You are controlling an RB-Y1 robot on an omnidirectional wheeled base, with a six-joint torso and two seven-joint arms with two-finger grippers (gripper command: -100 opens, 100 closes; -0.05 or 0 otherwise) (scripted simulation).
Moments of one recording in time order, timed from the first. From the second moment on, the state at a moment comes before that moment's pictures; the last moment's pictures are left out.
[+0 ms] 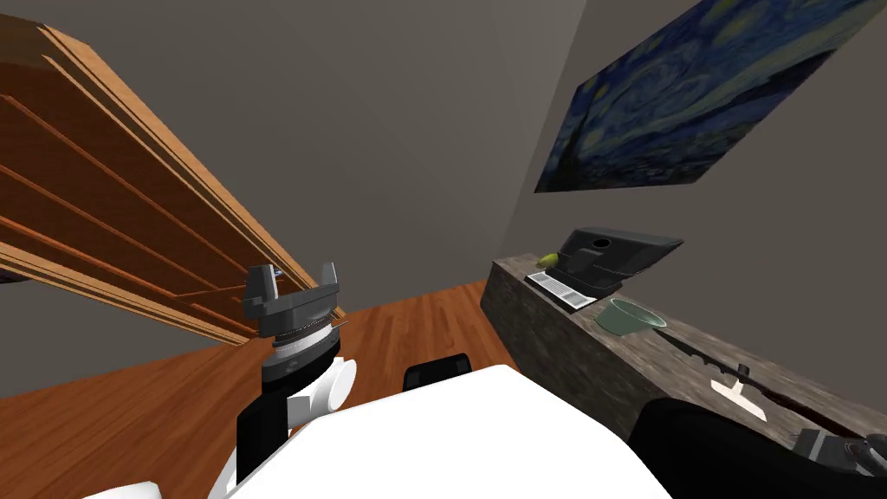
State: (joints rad) left arm 0.47 0.05 -0.03 -2.38 0.11 -0.61 -0.01; right arm 1.14 -1.69 0.42 -0.96 0.05 -0.57 0.33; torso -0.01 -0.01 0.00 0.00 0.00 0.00
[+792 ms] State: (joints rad) left arm 0.47 0.05 -0.03 -2.38 0.11 -0.61 -0.01; right arm 1.21 -1.85 0.45 -0.92 0.04 -0.55 0.39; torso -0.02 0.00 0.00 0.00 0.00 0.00
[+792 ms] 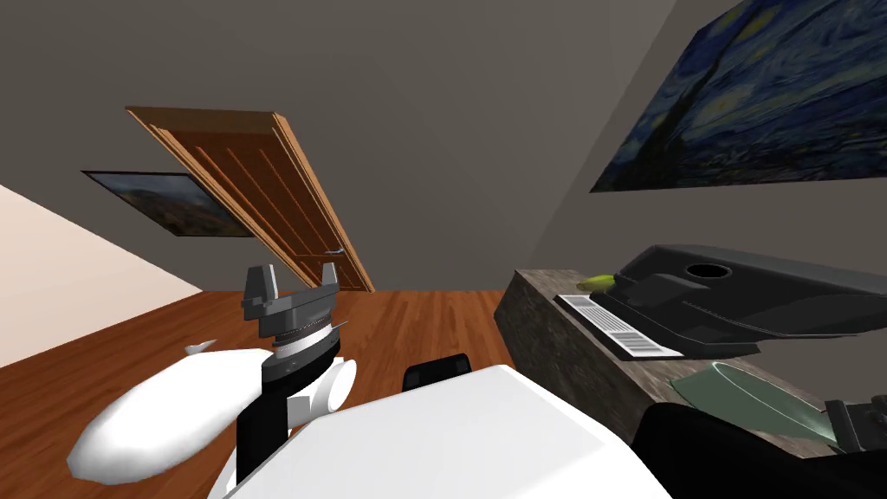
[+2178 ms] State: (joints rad) left arm 0.47 0.05 -0.03 -2.38 0.11 -0.61 -0.01; right arm 1.22 -1.93 0.47 -0.87 -0.02 -0.64 0.40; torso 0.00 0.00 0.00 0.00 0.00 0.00
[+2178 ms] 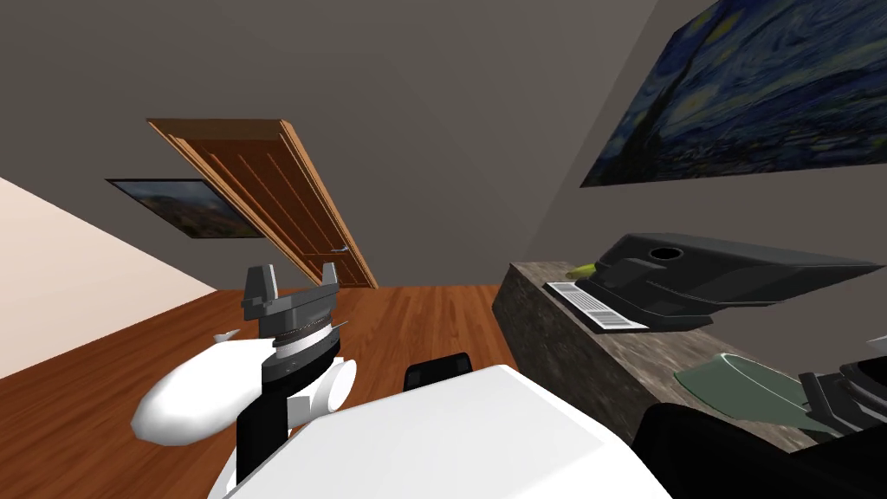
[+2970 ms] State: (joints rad) left arm 0.47 0.05 -0.03 -2.38 0.11 -0.61 -0.01; right arm 1.23 -2.03 0.48 -0.79 -0.05 -0.76 0.38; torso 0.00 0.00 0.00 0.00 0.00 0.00
